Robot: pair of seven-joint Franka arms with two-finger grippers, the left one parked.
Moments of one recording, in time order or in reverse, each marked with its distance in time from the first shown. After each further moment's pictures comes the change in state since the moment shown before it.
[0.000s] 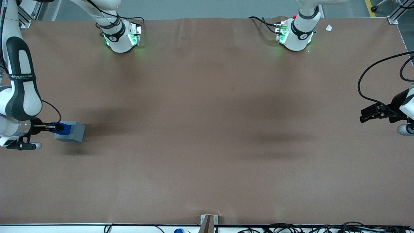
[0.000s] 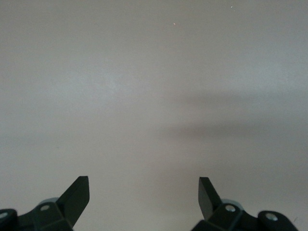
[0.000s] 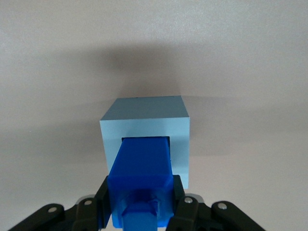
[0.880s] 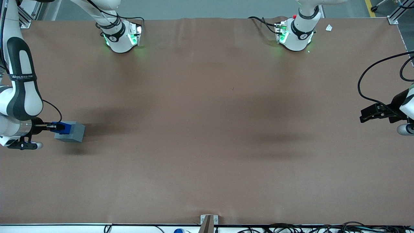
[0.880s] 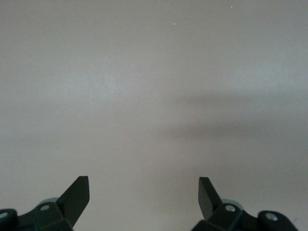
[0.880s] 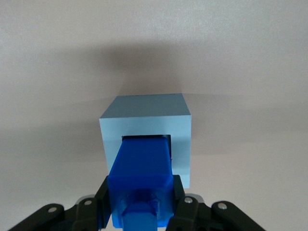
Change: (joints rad) arm 0.000 0.000 0.000 -0.008 0.000 0.001 0.000
